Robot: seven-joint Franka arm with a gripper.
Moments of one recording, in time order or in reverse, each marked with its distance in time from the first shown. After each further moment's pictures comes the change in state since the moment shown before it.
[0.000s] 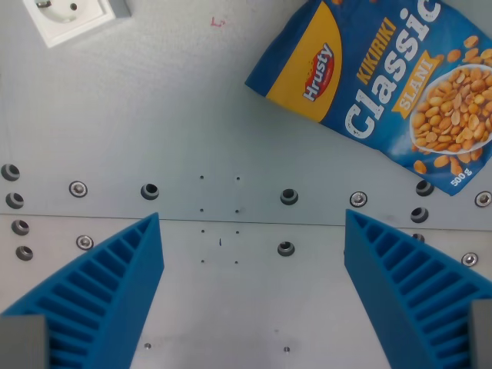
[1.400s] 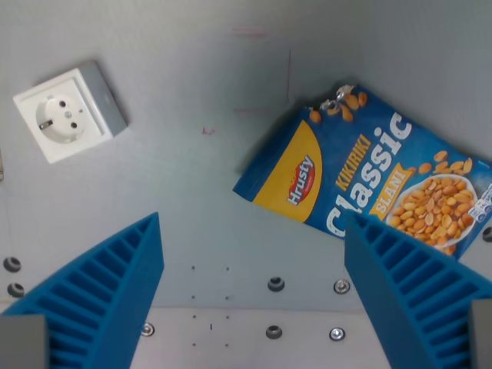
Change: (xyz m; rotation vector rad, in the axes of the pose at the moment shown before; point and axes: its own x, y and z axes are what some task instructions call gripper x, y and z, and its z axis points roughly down) arm 0.091 0.014 0.002 -0.011 0.037 0.001
